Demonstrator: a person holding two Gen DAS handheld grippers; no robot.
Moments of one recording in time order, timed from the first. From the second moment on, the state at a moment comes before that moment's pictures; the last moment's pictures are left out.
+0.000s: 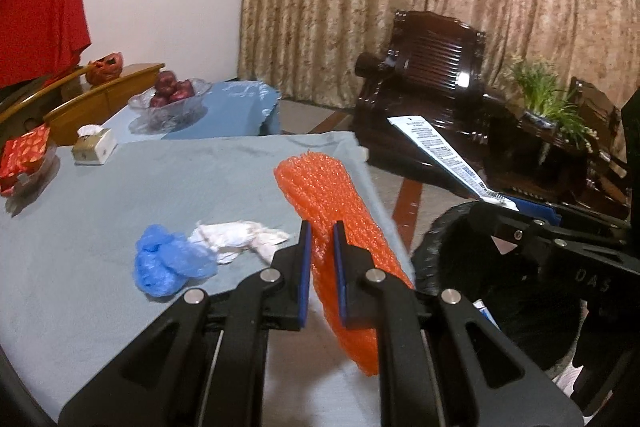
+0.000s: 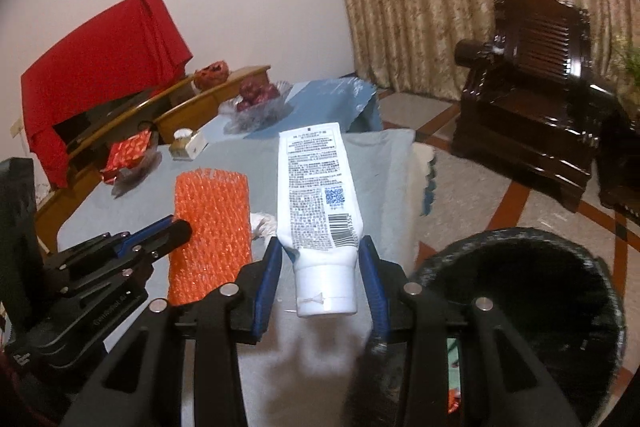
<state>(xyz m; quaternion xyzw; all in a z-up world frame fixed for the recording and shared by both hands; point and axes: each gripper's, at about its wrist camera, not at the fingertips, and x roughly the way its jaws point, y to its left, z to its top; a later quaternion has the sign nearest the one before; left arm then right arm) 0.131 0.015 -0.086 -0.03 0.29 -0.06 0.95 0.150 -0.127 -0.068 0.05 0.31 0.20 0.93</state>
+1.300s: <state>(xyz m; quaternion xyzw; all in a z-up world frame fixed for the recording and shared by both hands) 0.158 -0.178 -0.135 0.04 0.33 -0.22 0.92 0.093 -0.312 -0.127 0.10 0.36 0.01 0.93</state>
